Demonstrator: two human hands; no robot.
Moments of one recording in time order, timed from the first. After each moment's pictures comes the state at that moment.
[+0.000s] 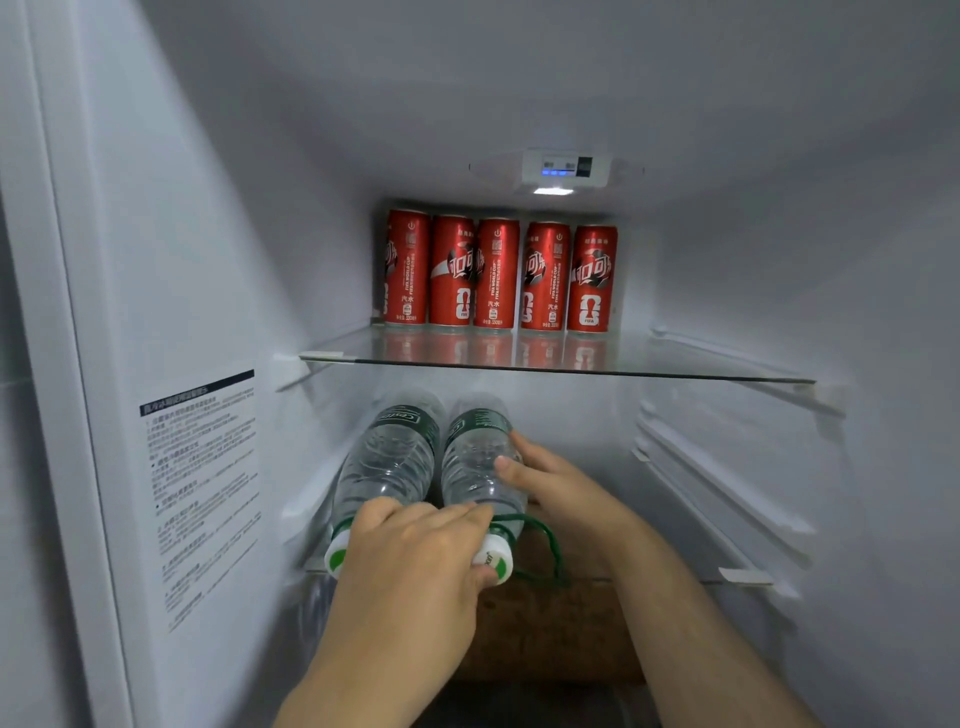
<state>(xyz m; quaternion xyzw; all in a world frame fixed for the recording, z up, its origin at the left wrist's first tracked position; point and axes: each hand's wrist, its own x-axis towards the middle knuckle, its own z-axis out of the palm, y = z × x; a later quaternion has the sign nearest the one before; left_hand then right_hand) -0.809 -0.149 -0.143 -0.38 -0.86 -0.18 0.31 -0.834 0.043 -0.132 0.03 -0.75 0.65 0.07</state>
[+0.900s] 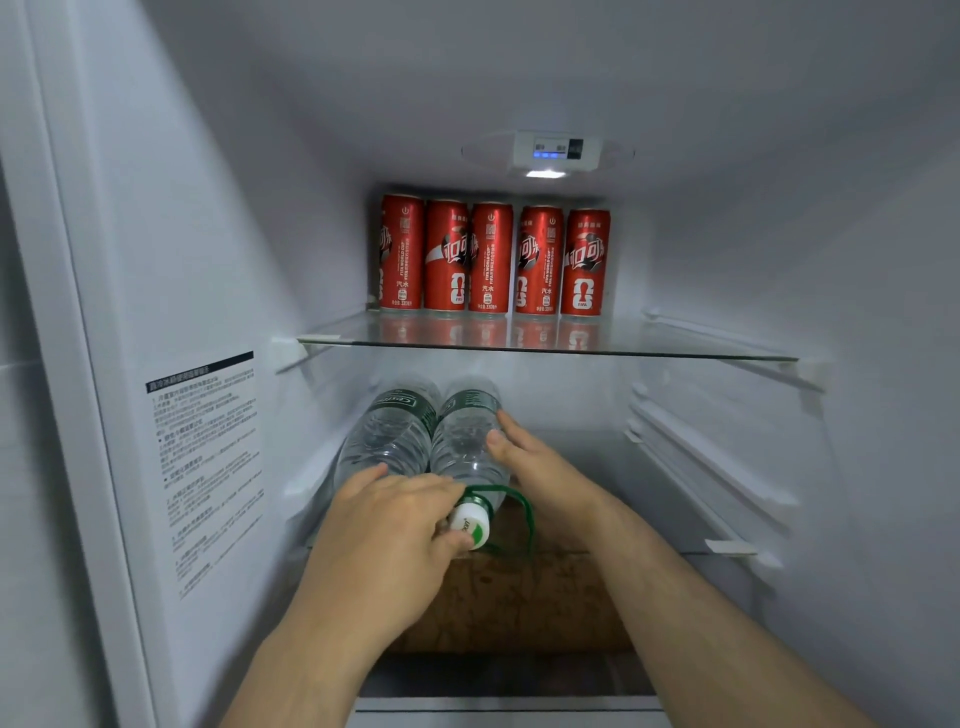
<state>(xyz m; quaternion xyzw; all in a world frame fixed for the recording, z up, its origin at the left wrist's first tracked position) -0.826 -0.163 -0.144 -0.36 -0.86 -0.21 0.30 -0.853 0.041 -0.145 0.02 -0.76 0.64 0.07</state>
